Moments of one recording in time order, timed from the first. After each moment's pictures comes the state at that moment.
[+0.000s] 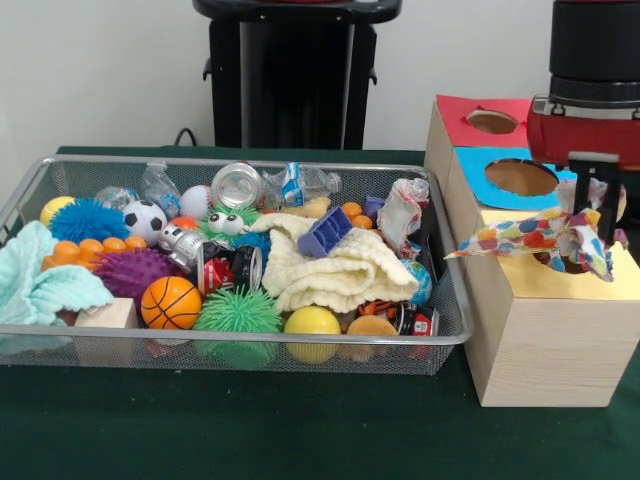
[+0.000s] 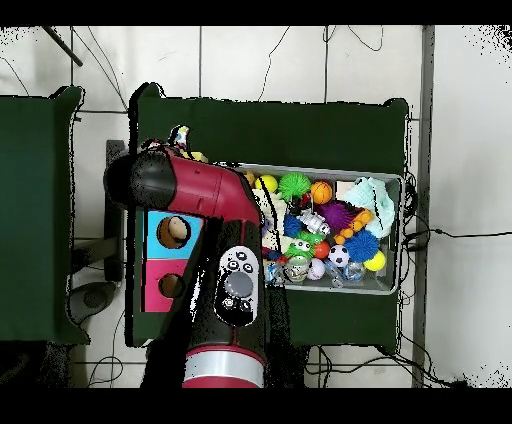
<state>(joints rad) 0.11 -0.54 -0.13 1.40 0.36 0.49 2.02</state>
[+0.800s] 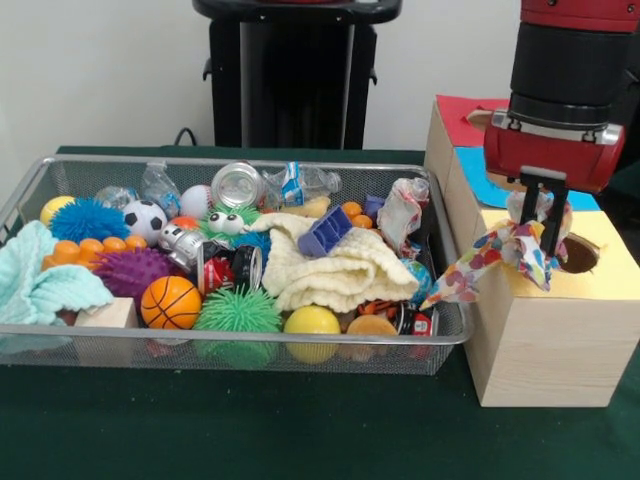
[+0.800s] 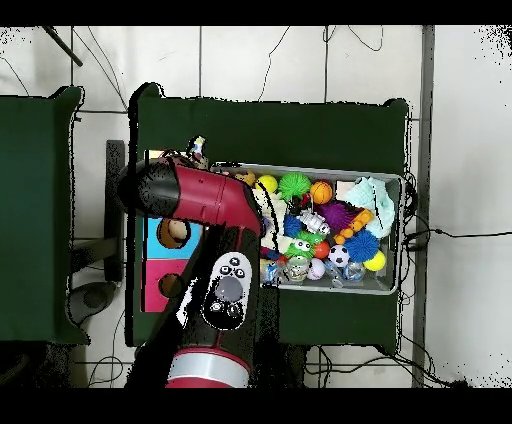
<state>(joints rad) 0.17 -0.48 -0.25 1.40 0.36 0.47 2.02</state>
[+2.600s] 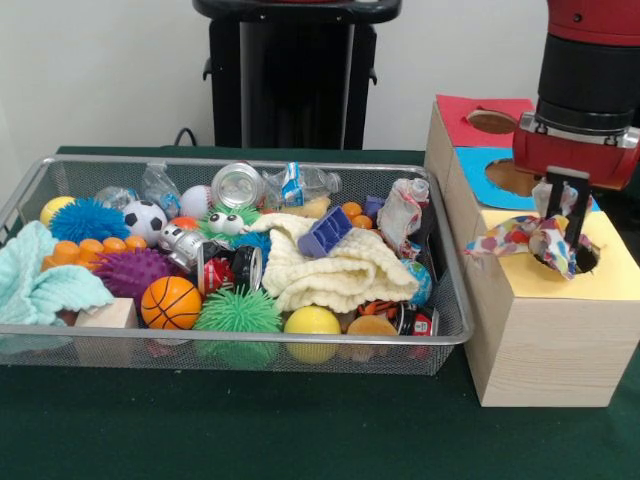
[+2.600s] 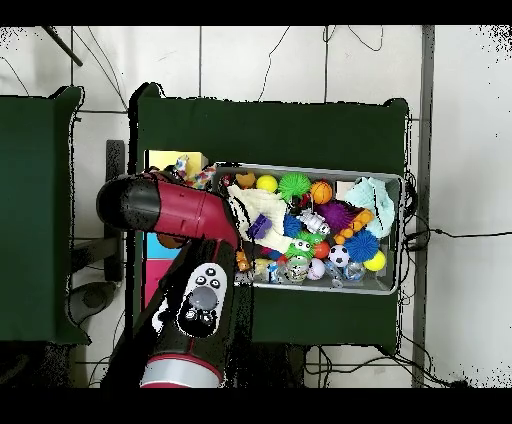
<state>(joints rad) 0.24 -0.47 -0.26 1.46 0.44 0.47 2.02</state>
